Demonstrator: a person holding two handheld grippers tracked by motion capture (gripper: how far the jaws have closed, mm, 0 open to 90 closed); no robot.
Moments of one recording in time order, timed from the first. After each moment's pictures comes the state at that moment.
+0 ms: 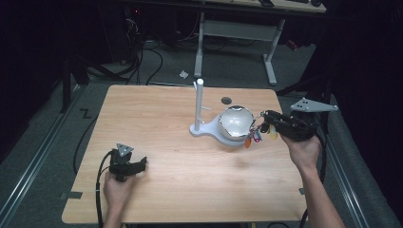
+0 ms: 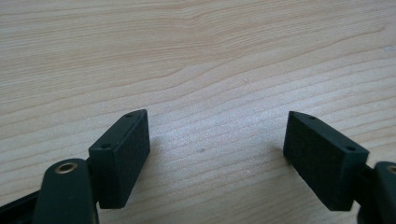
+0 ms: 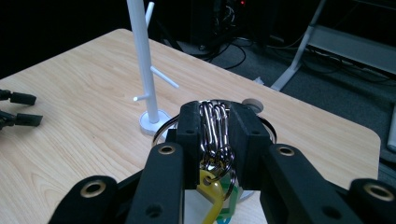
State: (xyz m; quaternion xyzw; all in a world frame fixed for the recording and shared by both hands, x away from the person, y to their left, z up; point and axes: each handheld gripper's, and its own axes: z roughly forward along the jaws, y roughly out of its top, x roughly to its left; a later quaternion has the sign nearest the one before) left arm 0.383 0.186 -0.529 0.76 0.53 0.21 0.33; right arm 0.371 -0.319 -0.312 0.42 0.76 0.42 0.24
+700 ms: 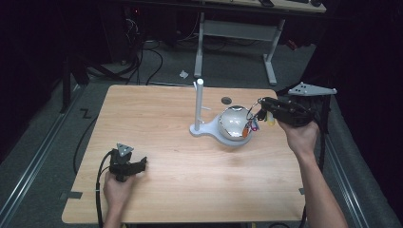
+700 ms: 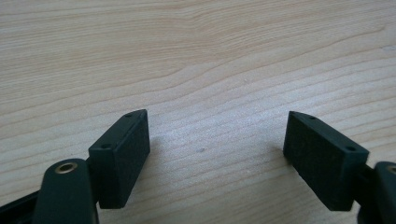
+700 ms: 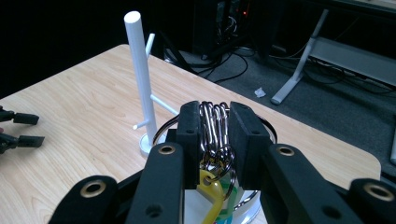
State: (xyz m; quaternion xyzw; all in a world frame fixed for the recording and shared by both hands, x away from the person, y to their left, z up) left arm 0.383 0.186 -0.529 0.76 0.53 0.21 0.33; right arm 0.397 -0.309 -0.286 0.42 0.76 0.43 0.24
